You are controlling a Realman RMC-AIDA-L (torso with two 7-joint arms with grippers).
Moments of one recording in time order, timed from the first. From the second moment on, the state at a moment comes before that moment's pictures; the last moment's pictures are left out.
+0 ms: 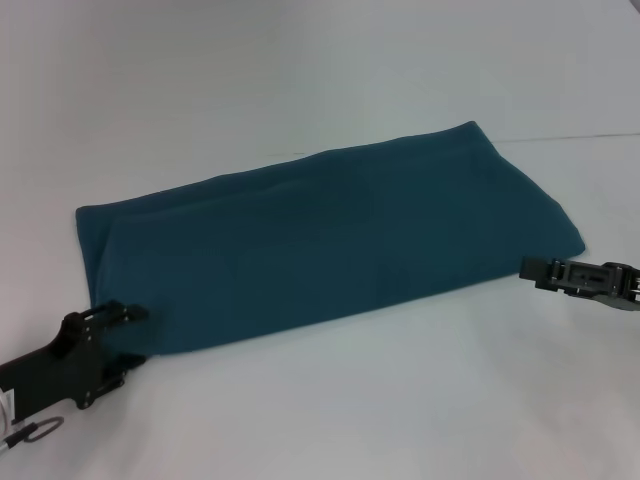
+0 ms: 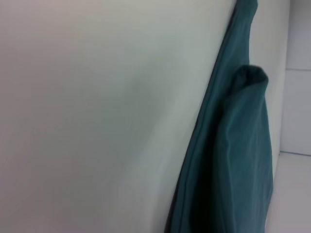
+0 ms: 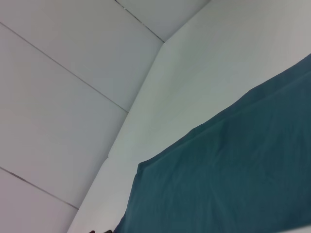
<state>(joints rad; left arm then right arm) -0.45 -2.11 0.49 0.46 2.02 1.15 -2.67 0.45 1.91 -0.58 -0.51 -1.93 -1.54 1.99</state>
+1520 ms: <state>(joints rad) -0.52 -2.12 0.52 0.47 2.02 1.08 -2.64 0.43 1.91 -0.57 -0.51 -1.93 -1.54 1.99</state>
